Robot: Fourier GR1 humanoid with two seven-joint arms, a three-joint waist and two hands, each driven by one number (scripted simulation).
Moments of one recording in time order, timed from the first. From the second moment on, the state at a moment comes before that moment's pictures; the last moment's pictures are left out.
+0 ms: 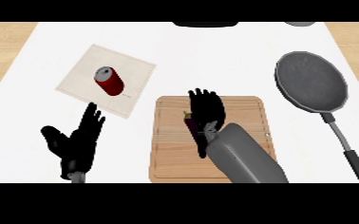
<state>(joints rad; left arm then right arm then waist) 0.05 0.15 -0.11 -1.40 0.31 0.28 0.06 -0.56 0.00 0.55 -1.16 0.84 0.43 0.76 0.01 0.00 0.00</state>
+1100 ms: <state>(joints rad) 0.05 0.13 -0.06 -1.39 0.27 0.23 0.08 -0.45 -0.06 0.59 -1.15 0.95 0.24 0.48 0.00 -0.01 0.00</state>
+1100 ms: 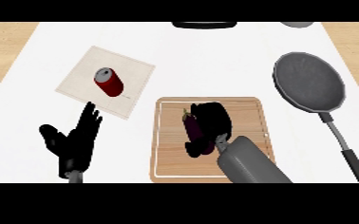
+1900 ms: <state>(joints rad) 0.09 0.10 -0.07 -1.45 0.25 0.26 0.10 -0.12 -0.26 0.62 -1.85 1.18 0.01 0.55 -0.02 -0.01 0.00</state>
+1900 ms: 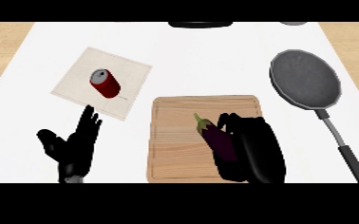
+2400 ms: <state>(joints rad) 0.07 0.09 -0.06 -1.44 0.24 0.25 0.11 -0.08 -0.27 0.41 -2.10 1.11 0.06 0.61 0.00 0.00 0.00</state>
